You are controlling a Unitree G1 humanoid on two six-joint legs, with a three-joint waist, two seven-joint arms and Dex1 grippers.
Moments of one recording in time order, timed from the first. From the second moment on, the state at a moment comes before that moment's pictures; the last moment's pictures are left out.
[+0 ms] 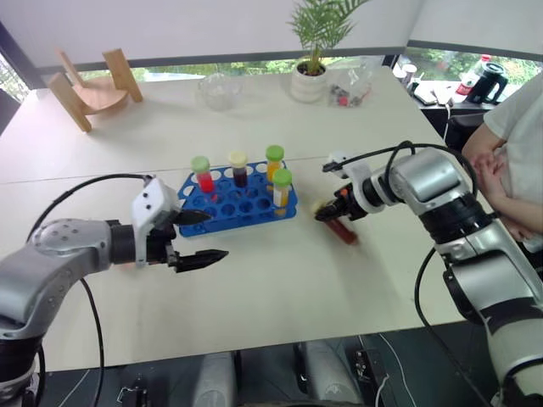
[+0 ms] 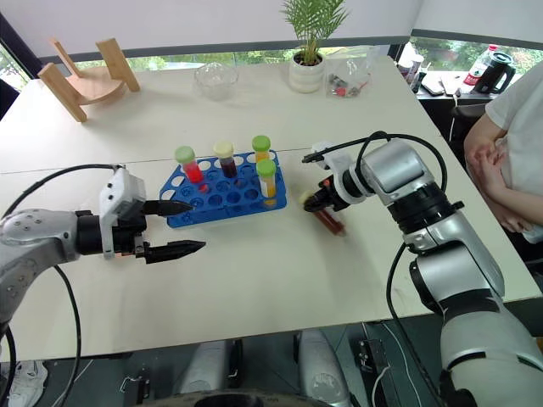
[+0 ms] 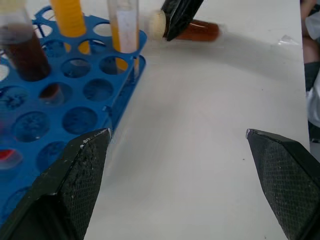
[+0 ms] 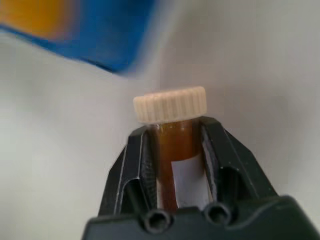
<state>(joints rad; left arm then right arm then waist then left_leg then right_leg) -0.20 0.95 0.18 -0.46 -0.73 0.80 -0.94 -0.95 -0.61 0.30 0.07 0.42 1.25 0.92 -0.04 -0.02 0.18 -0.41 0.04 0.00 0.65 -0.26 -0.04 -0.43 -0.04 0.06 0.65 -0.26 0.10</state>
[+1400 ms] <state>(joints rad) -0.25 1.08 0.20 -0.18 -0.62 0.76 -1.11 -0.56 0.07 0.31 0.14 0.03 0.00 0.37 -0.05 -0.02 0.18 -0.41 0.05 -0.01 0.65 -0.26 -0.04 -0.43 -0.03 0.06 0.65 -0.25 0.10</state>
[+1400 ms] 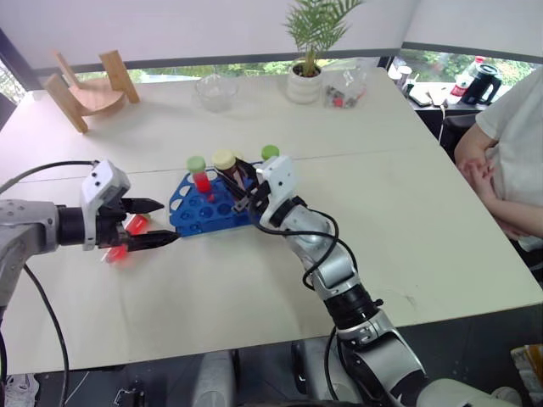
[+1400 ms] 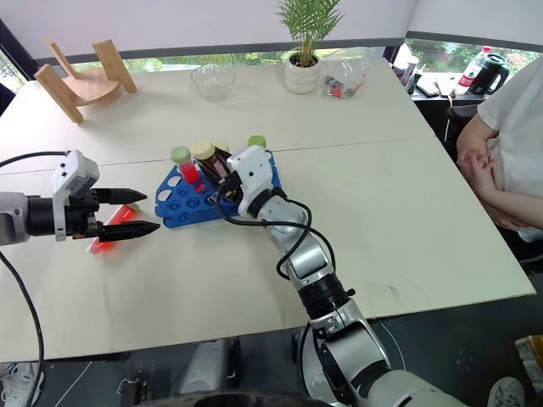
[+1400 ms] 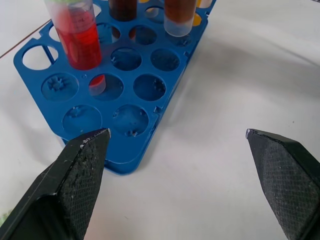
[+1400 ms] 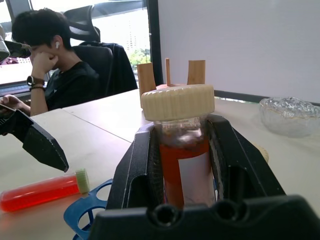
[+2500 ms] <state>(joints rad) -0.24 0.99 0.18 -0.18 -0.60 0.75 -1.06 -0.48 0.08 0.34 -0.11 -0.06 0.02 0.29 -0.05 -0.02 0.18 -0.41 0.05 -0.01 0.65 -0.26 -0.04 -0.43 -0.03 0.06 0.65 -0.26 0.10</state>
